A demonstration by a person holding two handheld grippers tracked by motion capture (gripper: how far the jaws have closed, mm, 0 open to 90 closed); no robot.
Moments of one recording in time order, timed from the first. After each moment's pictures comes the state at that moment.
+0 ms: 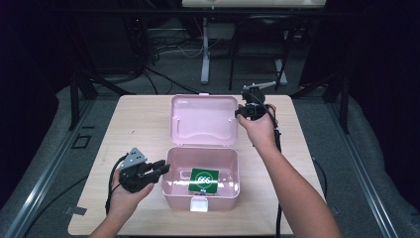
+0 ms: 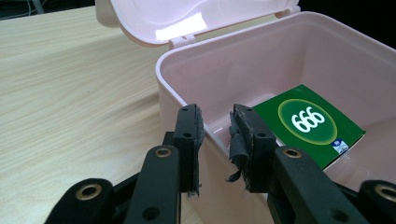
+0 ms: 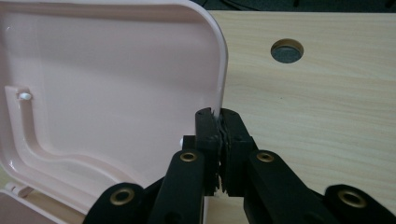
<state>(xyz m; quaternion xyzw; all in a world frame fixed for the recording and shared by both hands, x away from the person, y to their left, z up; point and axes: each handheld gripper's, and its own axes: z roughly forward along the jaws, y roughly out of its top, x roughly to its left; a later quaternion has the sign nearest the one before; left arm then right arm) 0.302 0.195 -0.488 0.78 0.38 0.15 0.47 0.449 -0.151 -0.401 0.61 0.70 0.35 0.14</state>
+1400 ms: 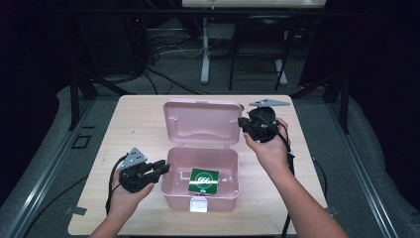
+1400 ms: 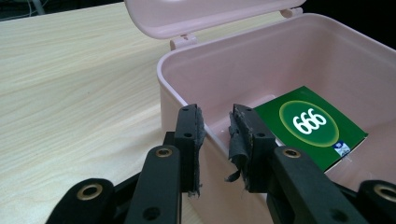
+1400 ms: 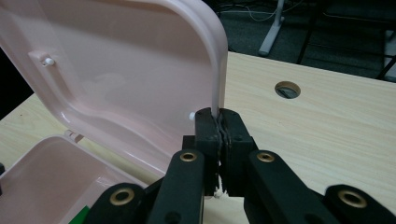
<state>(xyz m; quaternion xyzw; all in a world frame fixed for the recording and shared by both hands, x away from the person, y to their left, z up) 0.301 0.195 -0.488 0.78 0.38 0.15 0.47 0.365 -0.158 -0.383 0.51 0.72 0.42 0.22</state>
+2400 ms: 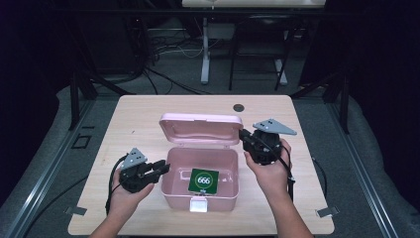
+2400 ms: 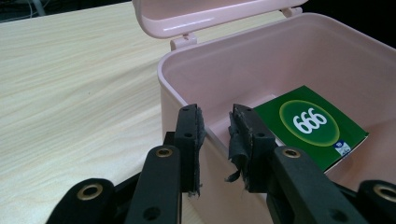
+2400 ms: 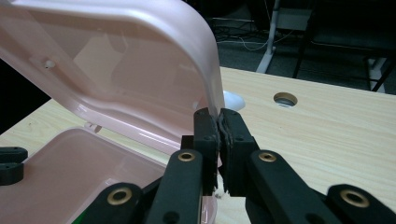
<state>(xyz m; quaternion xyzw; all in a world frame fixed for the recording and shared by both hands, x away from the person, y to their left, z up) 0.301 0.195 -0.488 0.78 0.38 0.15 0.47 0.313 -0.156 -0.400 0.49 0.69 0.47 0.27</state>
